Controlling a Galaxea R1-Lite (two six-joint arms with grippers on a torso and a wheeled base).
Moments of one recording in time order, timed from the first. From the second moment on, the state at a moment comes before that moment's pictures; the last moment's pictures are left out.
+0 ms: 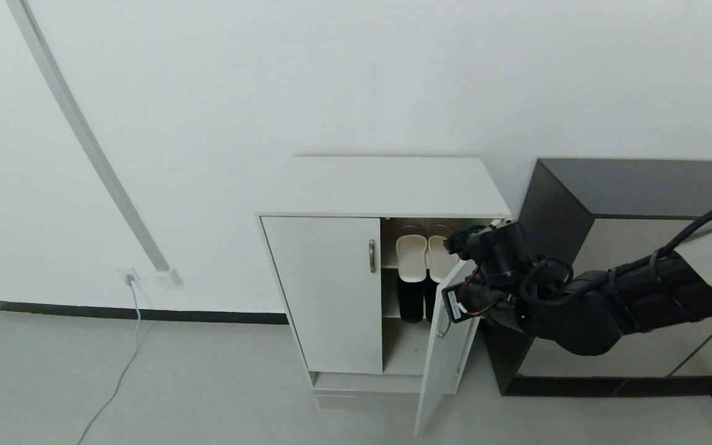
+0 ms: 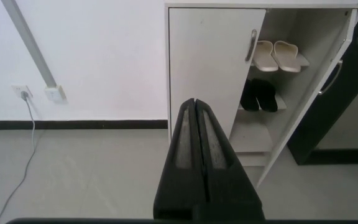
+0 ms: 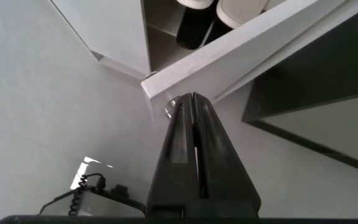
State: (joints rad) left arm 0.00 0.00 0.00 0.00 -0.02 0.00; right arm 0.62 2.03 -1.14 -0.34 -0.32 0.06
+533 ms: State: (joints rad) left arm 0.00 0.00 0.00 0.00 -0.02 0.00; right arm 0.62 2.20 -1.18 -0.65 -0.31 0.07
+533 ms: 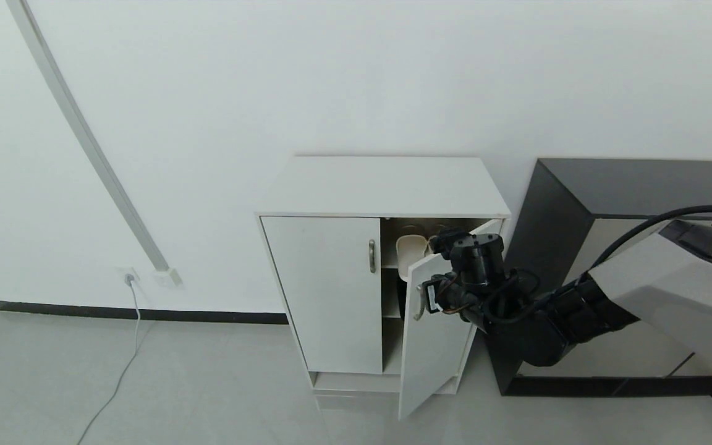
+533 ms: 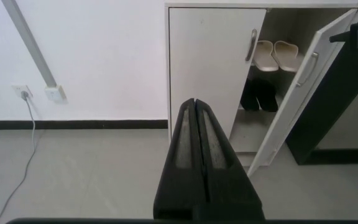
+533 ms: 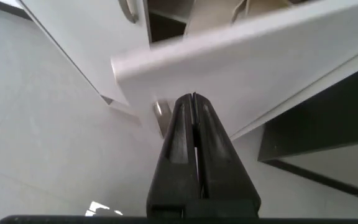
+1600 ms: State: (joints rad) left arm 0.00 0.00 0.00 0.00 -0.02 0.00; right arm 0.54 2.18 -0.88 -1.02 0.22 0.13
